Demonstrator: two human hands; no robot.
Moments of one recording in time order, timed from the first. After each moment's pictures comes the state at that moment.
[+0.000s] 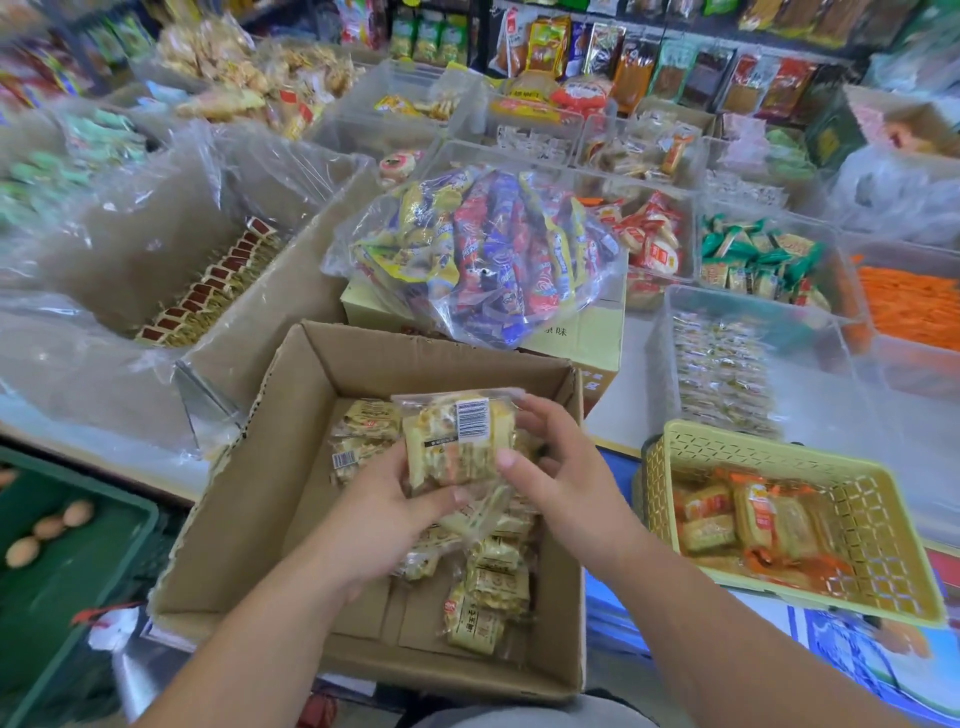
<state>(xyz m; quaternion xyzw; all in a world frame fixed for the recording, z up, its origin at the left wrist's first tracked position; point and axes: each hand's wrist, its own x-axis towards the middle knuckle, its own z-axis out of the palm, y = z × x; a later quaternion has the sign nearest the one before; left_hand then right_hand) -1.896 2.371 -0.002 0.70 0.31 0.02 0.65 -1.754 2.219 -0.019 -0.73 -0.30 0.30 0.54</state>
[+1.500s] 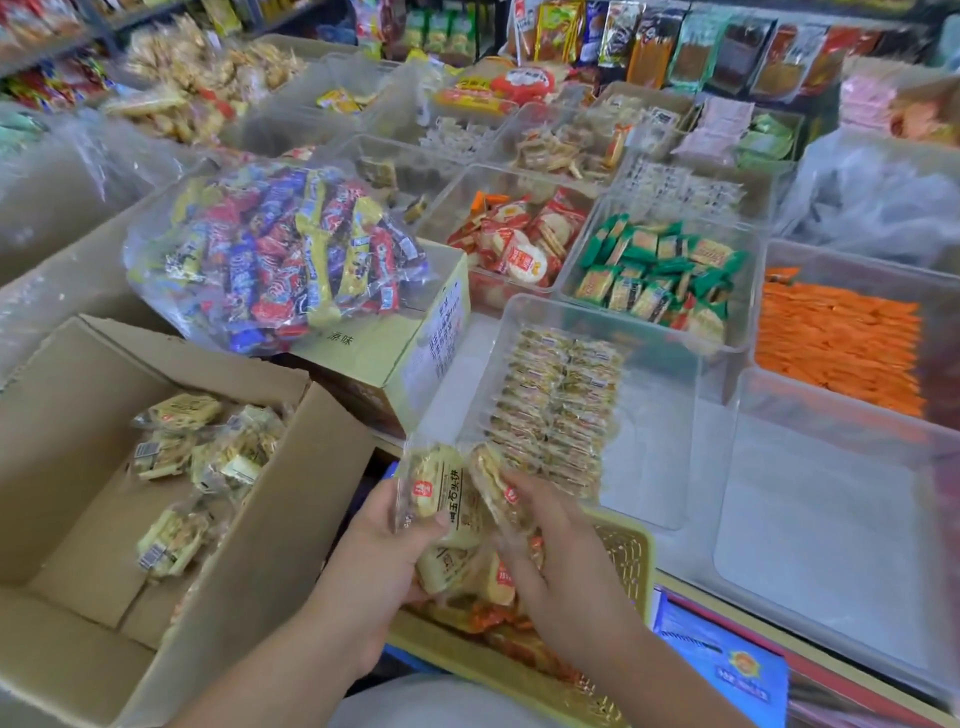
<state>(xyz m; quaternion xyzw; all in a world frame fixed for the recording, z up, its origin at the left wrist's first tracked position) -1.644 2.081 -0.024 0.51 0.47 0.11 0.71 -1.509 1.944 -0.059 -0.77 -0.45 0.20 0.40</state>
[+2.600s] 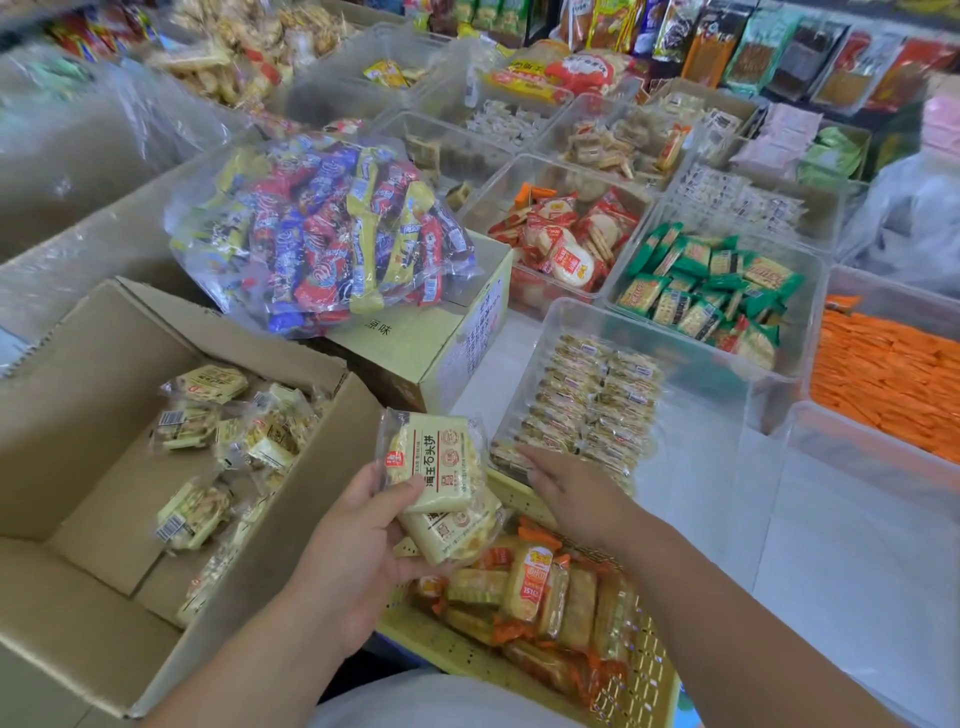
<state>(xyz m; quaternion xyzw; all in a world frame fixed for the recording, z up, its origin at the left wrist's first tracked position) -1.665 2.126 -0.035 0.34 0.46 0.19 0.80 -1.430 2.030 -0.100 -0.79 -0.46 0.38 0.16</state>
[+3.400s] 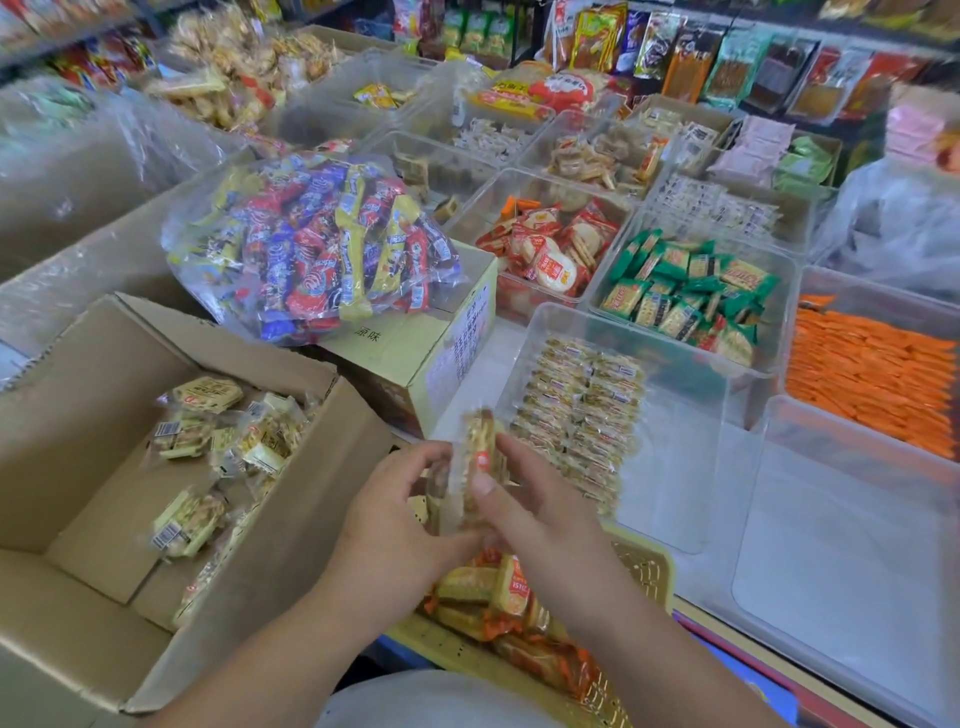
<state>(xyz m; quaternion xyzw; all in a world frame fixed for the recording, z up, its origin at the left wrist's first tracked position) -1.645 2.098 -0.010 0.71 0.40 0.19 0.54 -1.513 1.992 0.000 -0.68 -0.32 0.42 0.50</state>
